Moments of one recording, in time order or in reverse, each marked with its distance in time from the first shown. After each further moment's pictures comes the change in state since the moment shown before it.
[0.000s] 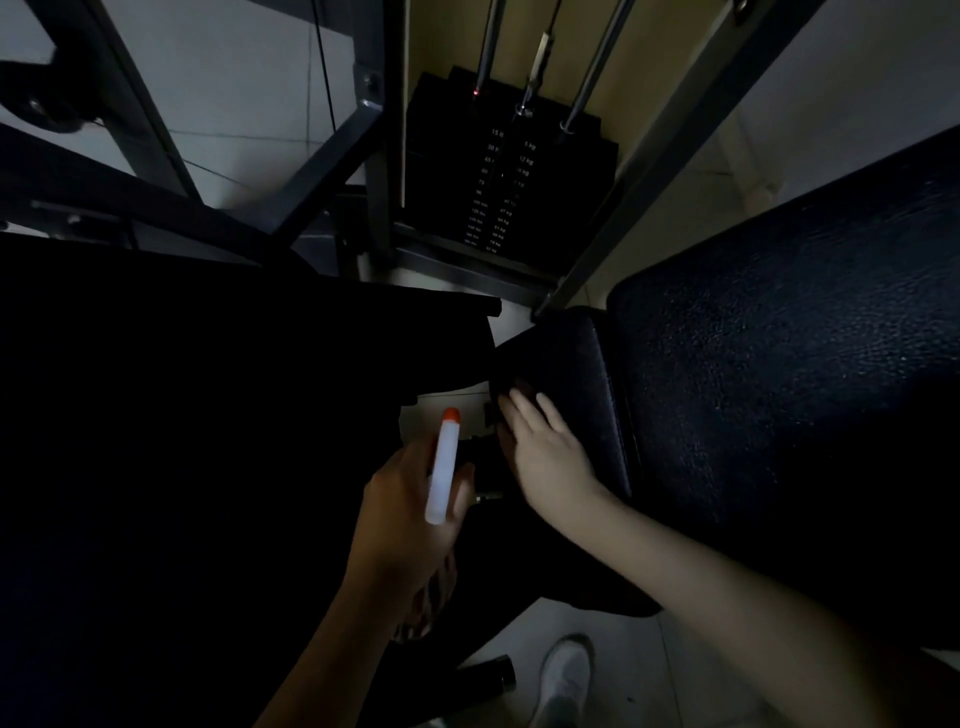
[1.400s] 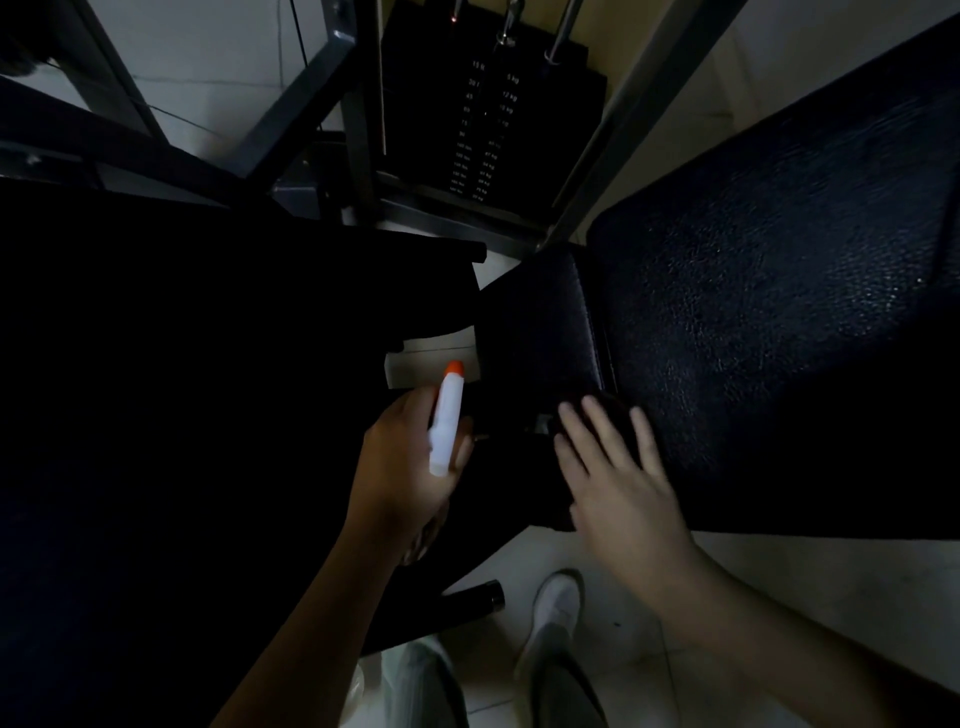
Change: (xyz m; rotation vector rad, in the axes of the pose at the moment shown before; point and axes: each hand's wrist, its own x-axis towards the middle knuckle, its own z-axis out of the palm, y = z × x) left_hand -0.015 0.002 0.008 -0.036 -0.074 0.043; right_hand -0.135 0.015 -0.054 -0.074 -0.010 0.061
